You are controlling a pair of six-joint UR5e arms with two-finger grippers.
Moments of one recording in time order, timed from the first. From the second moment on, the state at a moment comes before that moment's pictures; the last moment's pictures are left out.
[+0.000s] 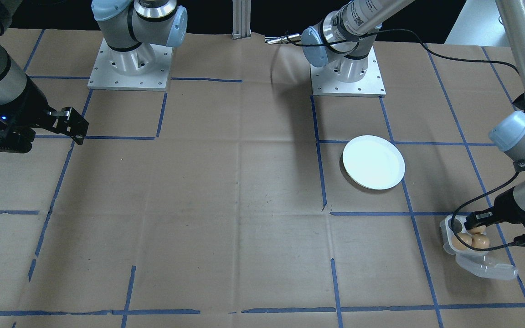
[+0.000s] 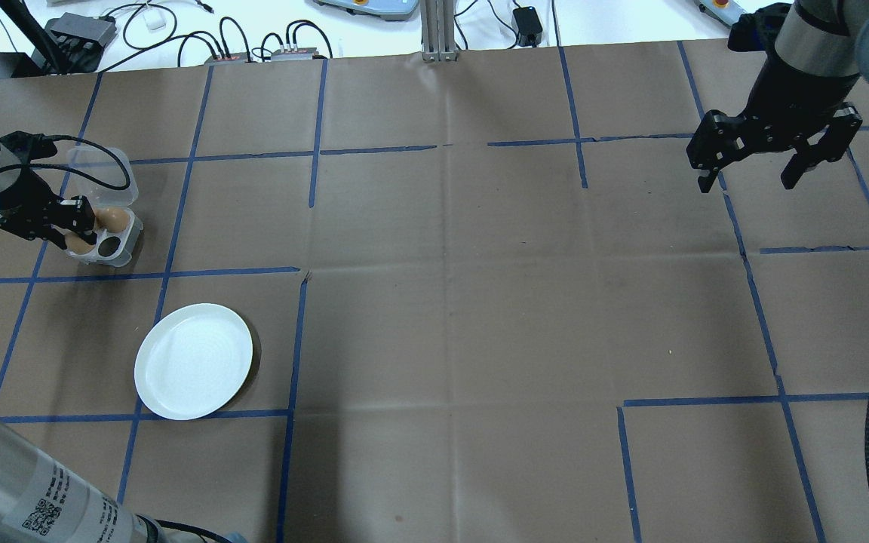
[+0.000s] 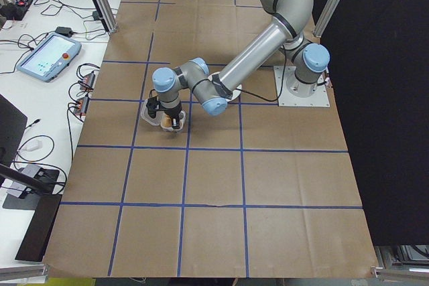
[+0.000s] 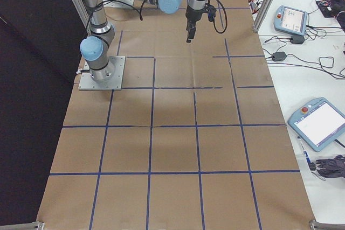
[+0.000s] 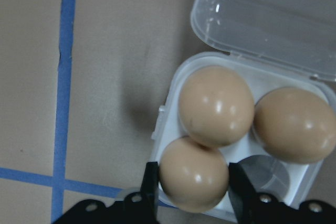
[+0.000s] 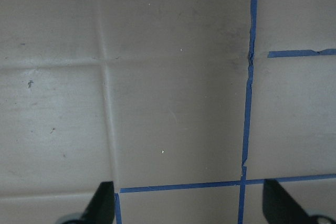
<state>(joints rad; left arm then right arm) -0.99 -2.11 -1.61 -1.02 1.60 0.42 1.39 -1.48 1.60 -1.57 -1.64 -0.14</state>
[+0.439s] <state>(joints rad) -0.99 -2.07 -1.58 -1.08 1.60 0.42 1.39 -1.48 1.60 -1.57 -1.64 -0.14</state>
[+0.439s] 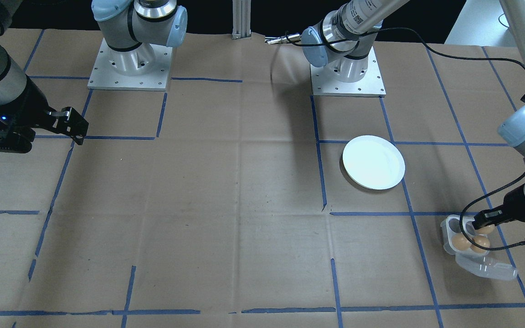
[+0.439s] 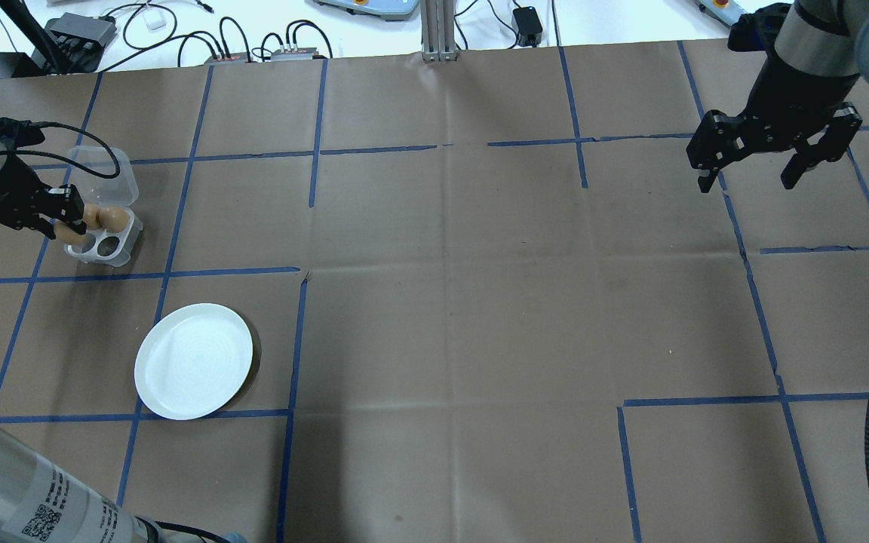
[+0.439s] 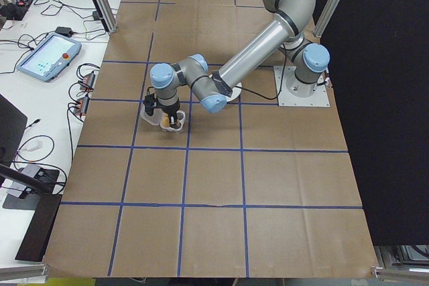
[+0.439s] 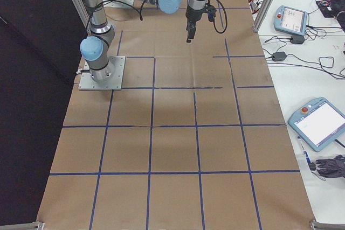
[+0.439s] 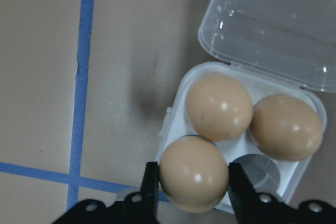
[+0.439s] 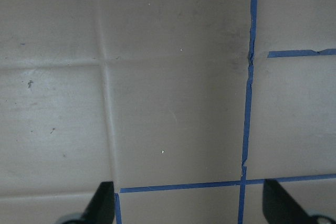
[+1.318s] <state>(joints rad) -1.08 -1.82 -1.81 -1.47 1.46 0.25 1.39 -1.48 1.60 -1.57 -1.64 -0.14</state>
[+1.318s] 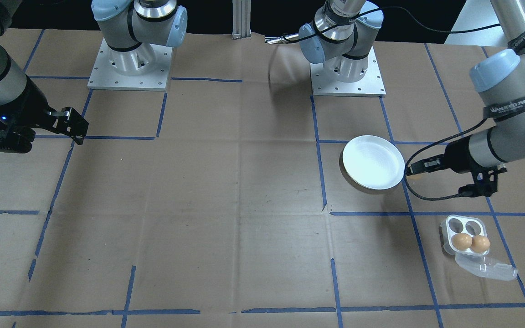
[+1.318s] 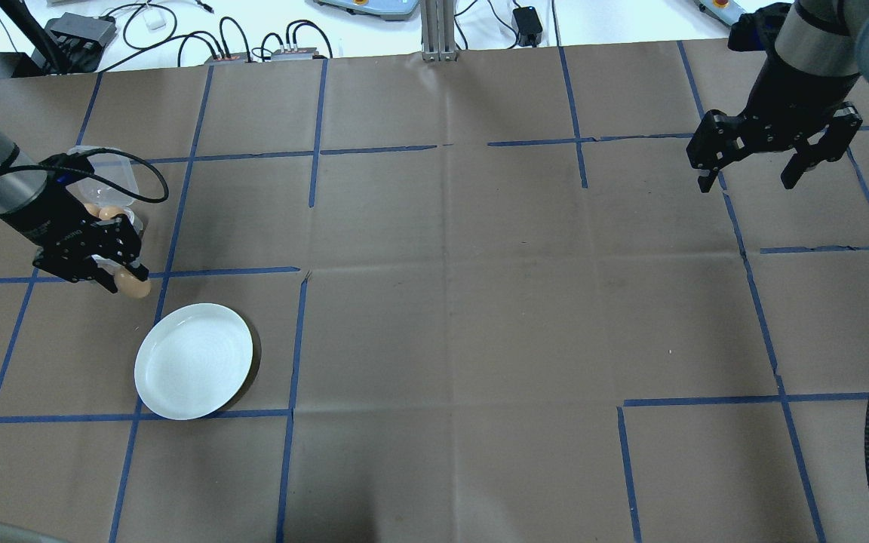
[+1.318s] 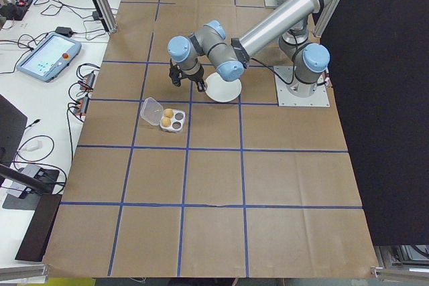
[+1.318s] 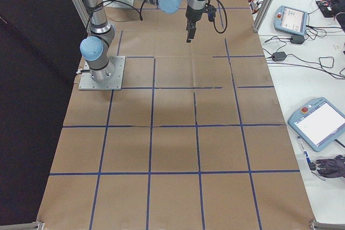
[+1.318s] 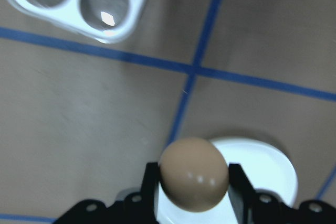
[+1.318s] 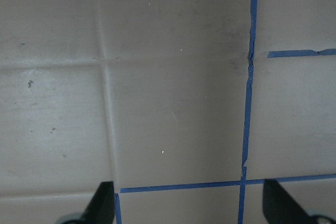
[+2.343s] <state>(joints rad) -1.10 -1.82 -1.92 -1.51 1.44 0.24 1.39 -1.48 1.60 -1.57 -1.64 -0.14</state>
